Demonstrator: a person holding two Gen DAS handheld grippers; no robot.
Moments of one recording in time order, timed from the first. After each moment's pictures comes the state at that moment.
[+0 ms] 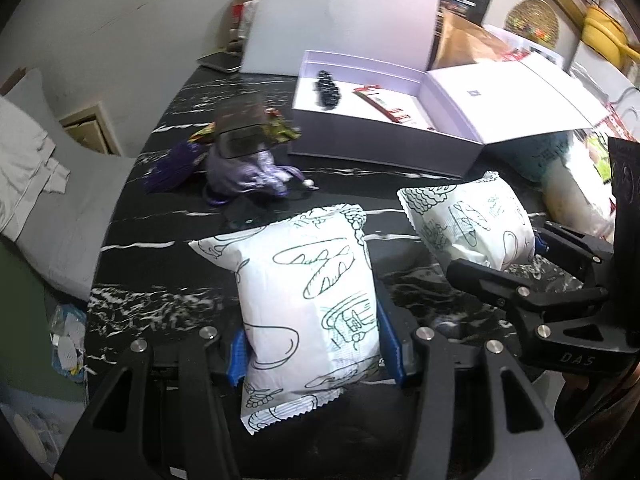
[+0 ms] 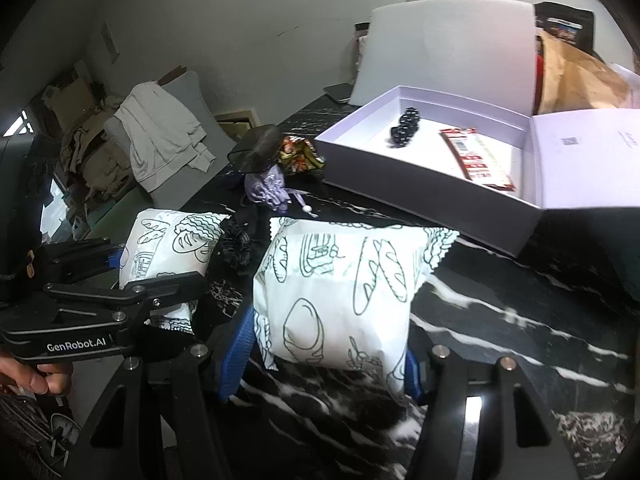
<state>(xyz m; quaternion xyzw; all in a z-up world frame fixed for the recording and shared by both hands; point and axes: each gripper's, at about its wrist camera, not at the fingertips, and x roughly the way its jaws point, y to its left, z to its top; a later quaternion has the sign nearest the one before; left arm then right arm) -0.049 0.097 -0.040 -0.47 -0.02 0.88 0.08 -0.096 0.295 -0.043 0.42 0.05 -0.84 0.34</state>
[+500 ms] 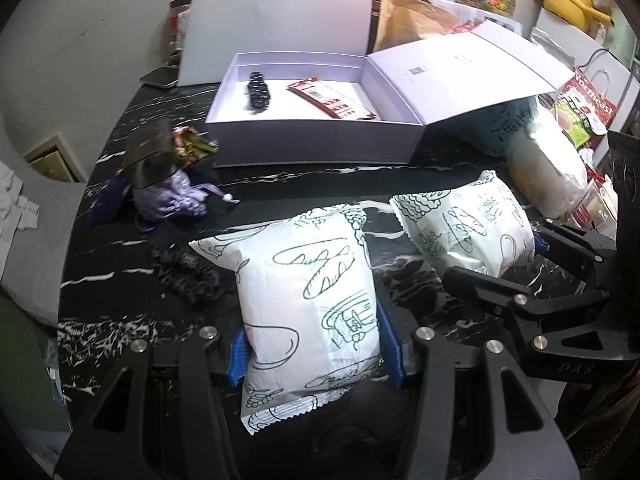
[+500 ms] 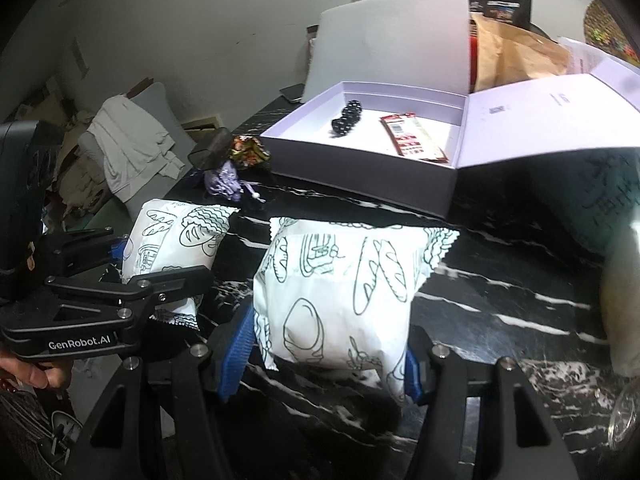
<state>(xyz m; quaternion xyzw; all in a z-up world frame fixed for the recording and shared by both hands) -0.062 0.156 -0.037 -0.47 0.02 0.87 0.14 -0.087 0.346 -0.038 0.43 0.04 -0.86 0.28</state>
